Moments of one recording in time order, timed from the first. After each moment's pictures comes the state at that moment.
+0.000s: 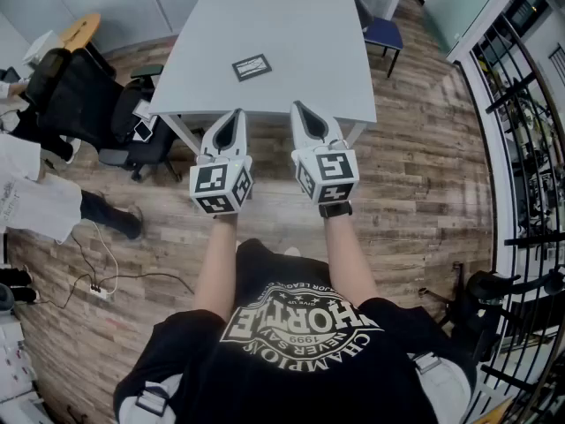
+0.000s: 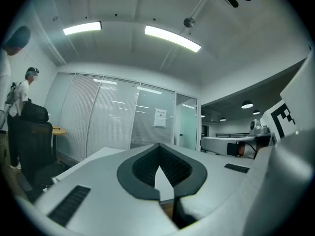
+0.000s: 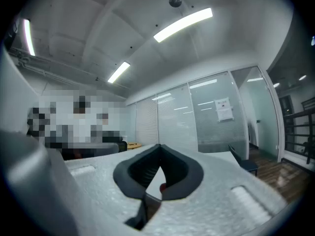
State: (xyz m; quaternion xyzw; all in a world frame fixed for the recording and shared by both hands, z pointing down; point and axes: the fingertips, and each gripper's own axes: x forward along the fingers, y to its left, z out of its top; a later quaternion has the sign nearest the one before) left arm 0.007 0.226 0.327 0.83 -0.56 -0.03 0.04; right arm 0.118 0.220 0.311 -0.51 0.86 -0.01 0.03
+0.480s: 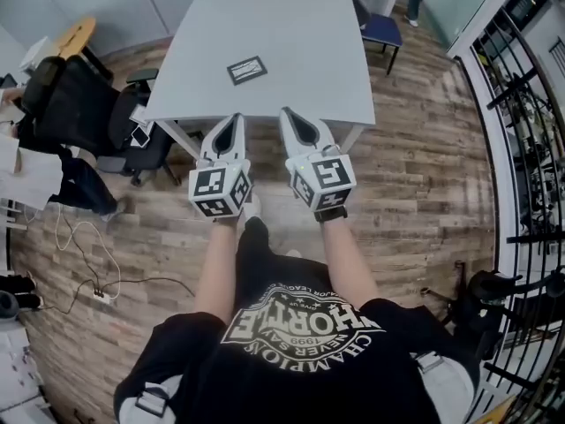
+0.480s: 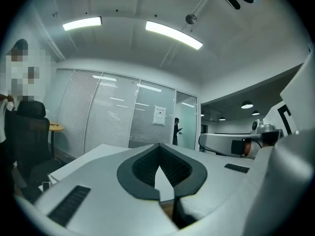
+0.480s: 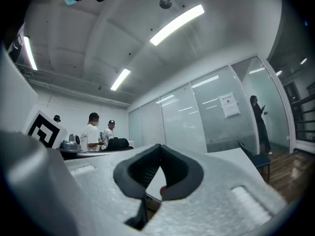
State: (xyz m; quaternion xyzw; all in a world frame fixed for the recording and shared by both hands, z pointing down) left arm 0.023 0.199 0.347 0.83 -0.55 -0.02 0.05; right arm 0.115 0.206 0.320 -0.47 0.88 -0.03 0.07
